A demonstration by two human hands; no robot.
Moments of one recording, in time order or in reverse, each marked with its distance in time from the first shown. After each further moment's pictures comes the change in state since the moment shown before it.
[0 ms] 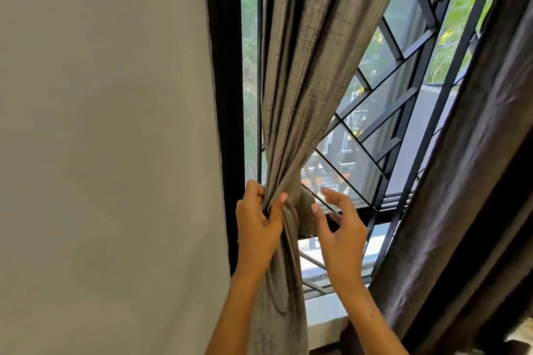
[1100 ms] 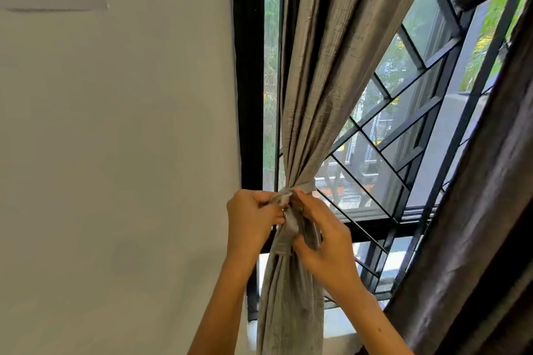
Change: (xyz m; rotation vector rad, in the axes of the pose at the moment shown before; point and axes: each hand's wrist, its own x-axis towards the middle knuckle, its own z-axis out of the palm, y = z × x) left_hand 0.008 0.036 -0.034 -0.031 -0.087 -0.280; right_hand -0.010 -0.026 0.005 0.159 -0.391 -0.322
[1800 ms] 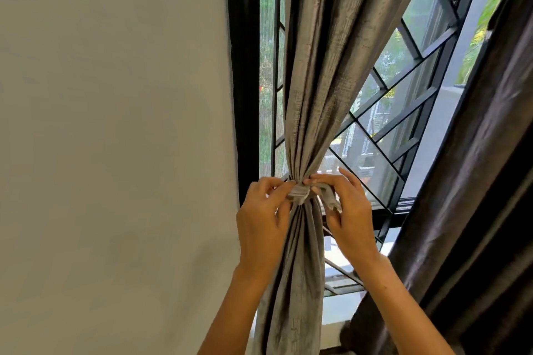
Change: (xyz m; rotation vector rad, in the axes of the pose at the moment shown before) left_hand -0.018 -0.027 0.021 0.437 0.198 0.597; right_hand 0.022 0.015 -0.034 -0.252 0.137 -0.205
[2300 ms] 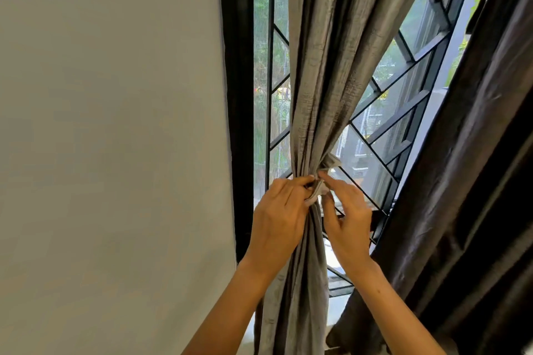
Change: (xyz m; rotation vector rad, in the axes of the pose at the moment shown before) left_hand 0.010 0.002 0.023 0.086 -0.023 0.403; right_hand -0.009 0.008 0.007 -0.073 0.168 0.120
